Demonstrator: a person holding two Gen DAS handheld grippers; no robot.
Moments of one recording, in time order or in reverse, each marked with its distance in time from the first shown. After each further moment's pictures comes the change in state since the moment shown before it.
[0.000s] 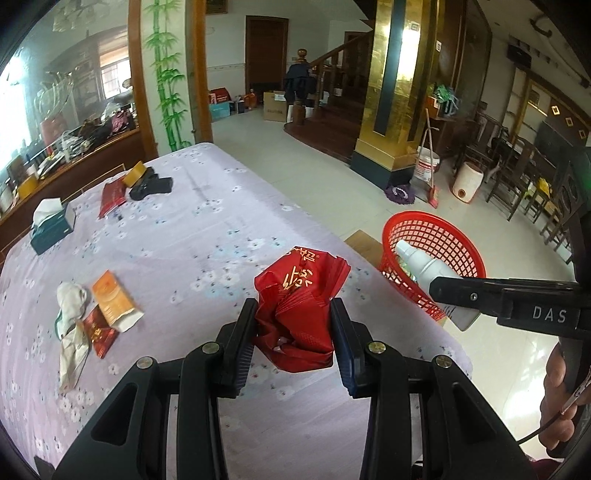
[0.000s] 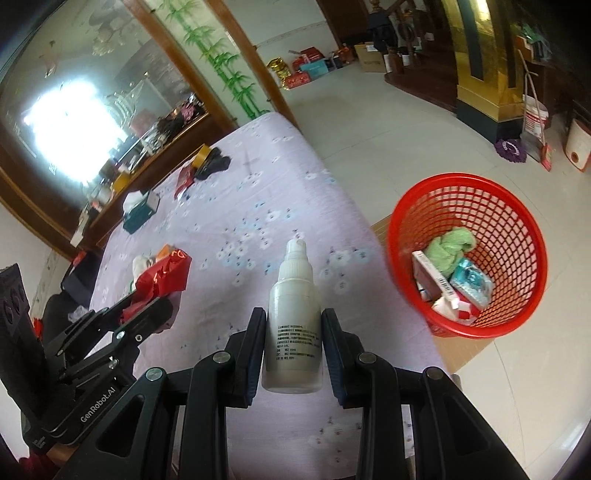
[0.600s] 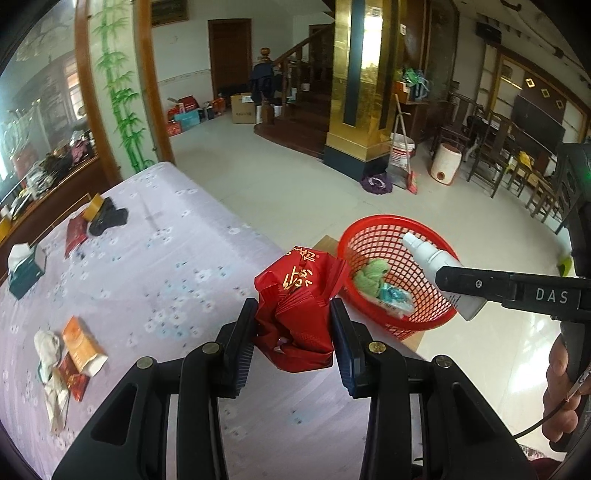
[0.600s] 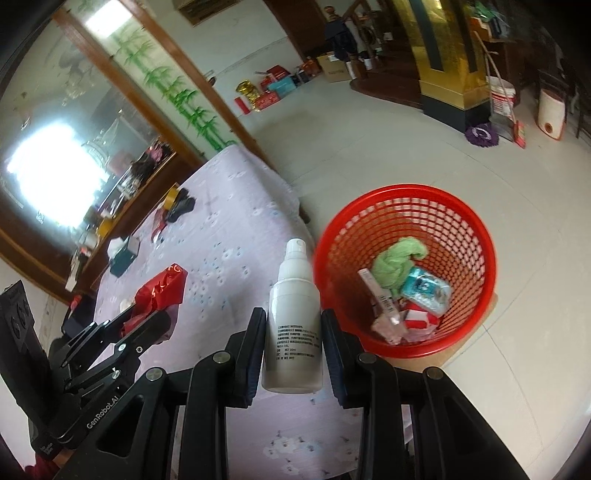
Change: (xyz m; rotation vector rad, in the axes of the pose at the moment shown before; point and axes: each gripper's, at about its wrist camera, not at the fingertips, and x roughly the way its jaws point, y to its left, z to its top) left arm 0.033 -0.064 0.035 0.121 0.012 -0.059; right arm -0.032 -0.075 0.018 0.144 -0.073 -0.025
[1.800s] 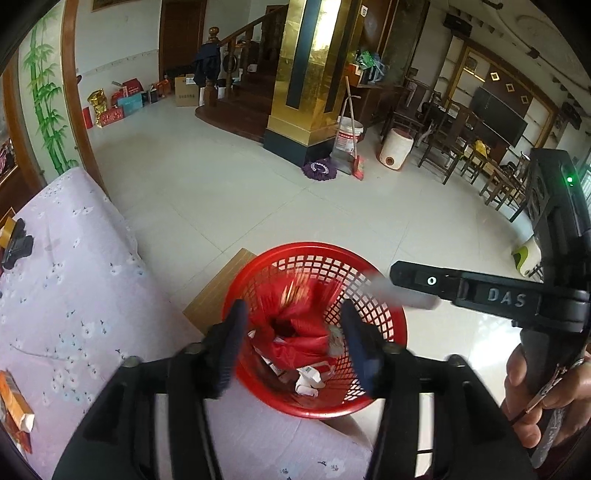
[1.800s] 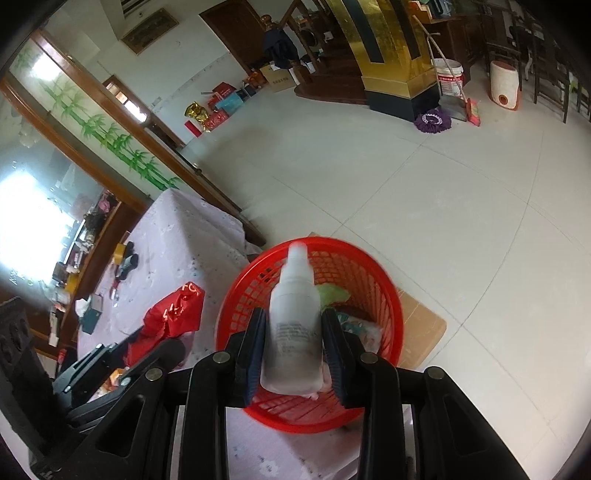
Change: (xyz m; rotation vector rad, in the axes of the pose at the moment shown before) left arm 0.091 -0.080 0.074 0.016 0.086 -0.217; right arm 0.001 -0.099 0.068 0.160 -0.034 -0.114
